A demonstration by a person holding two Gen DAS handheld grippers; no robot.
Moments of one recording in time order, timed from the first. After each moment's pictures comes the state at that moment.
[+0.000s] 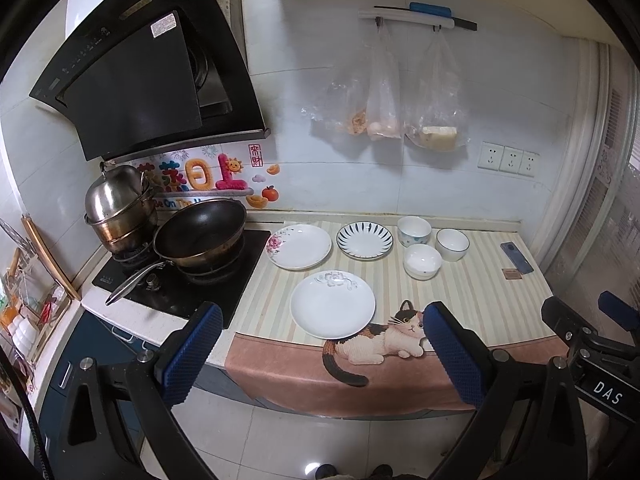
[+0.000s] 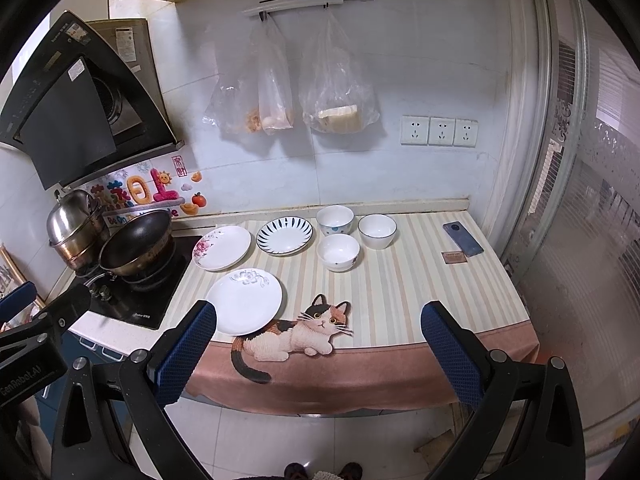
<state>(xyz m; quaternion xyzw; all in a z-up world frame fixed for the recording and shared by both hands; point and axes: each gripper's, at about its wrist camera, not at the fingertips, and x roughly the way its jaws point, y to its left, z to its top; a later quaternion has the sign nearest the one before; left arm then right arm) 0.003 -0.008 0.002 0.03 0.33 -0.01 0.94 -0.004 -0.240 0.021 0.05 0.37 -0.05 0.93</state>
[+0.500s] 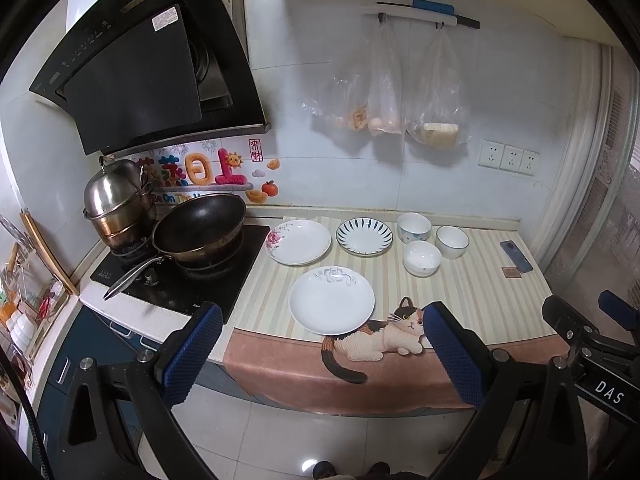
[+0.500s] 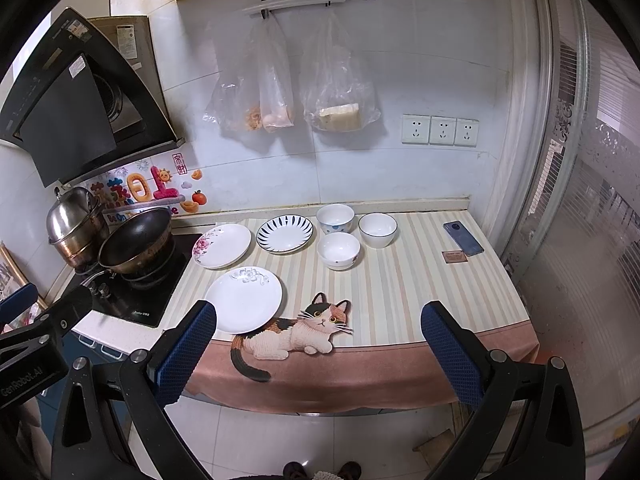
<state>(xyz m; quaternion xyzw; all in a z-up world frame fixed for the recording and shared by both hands) 0.005 -0.007 -0.007 0.02 0.34 -0.02 0.94 -0.001 -0.249 0.017 0.06 0.37 -0.05 0.93</state>
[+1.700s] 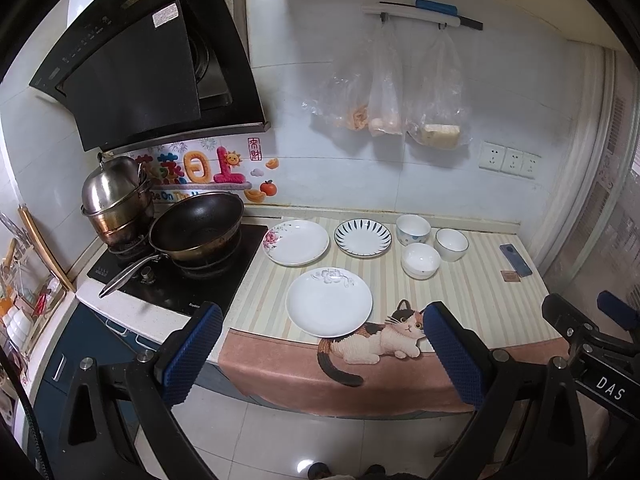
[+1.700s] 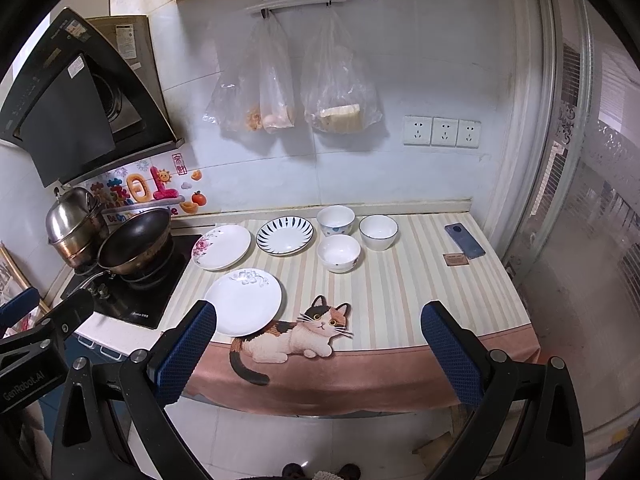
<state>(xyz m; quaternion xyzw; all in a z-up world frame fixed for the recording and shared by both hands) 0.007 -0.008 -0.011 0.01 0.34 -0.01 0.94 0.007 -0.253 0.009 0.06 0.37 -0.05 0.93</state>
